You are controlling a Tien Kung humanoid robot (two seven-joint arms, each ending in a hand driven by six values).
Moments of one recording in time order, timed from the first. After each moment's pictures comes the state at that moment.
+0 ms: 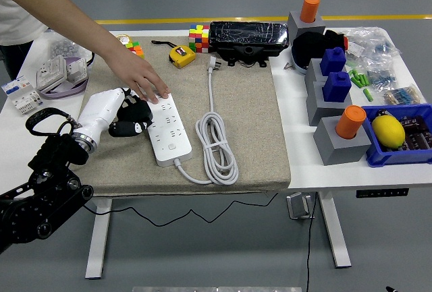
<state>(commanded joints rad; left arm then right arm) -0.45 0.33 -0.82 -1.04 1.88 0.39 0.13 0.03 -0.19 1.15 0.33 -1.02 -0.03 -0.05</state>
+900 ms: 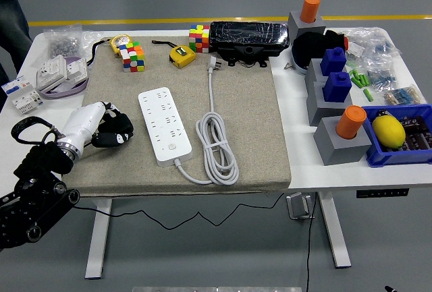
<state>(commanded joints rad) -0.43 0.33 -0.85 -0.99 1.83 0.33 0.14 0.03 -0.19 1.16 0.33 -1.02 -0.03 -0.05</state>
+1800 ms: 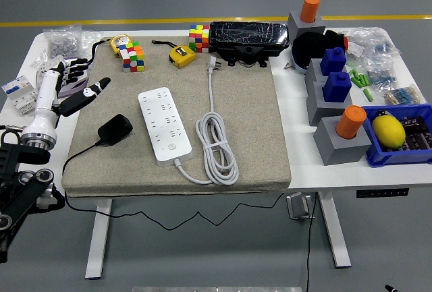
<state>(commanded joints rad) -0.28 0.32 -1.16 -1.20 1.19 0.43 -0.14 0.04 -0.19 1.16 0.33 -1.02 -0.03 -0.05</state>
